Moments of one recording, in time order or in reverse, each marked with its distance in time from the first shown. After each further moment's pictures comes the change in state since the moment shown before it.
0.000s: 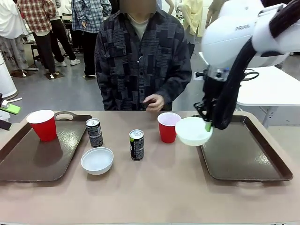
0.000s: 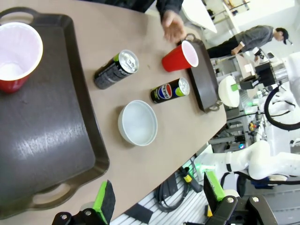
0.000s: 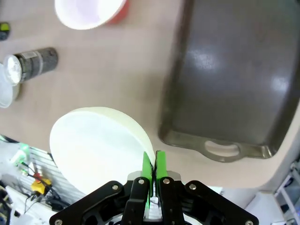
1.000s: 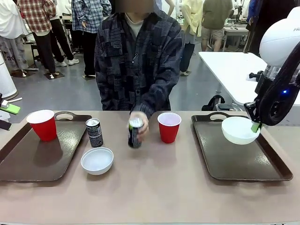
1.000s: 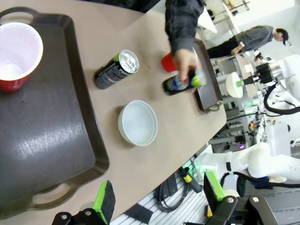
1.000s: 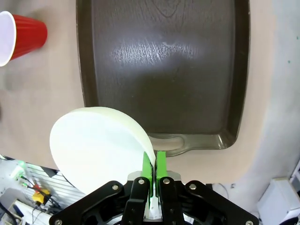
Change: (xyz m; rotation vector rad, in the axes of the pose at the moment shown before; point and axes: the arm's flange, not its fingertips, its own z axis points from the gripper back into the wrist) left arm 0.000 0.000 0.000 -0.001 -0.001 0.001; right arm -0.017 -0.139 -0.002 0.017 -0.007 -0.168
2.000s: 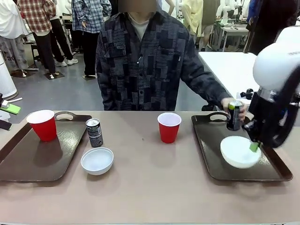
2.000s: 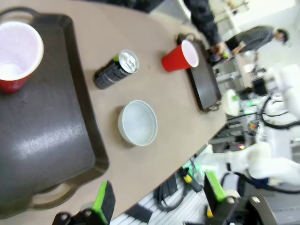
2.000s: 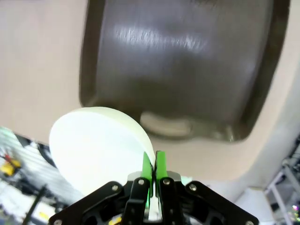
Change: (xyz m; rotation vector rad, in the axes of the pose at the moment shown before) left arm 0.000 0.000 0.000 0.000 0.001 0.000; right arm -0.062 0.020 -0.035 -0.051 0.051 0.219
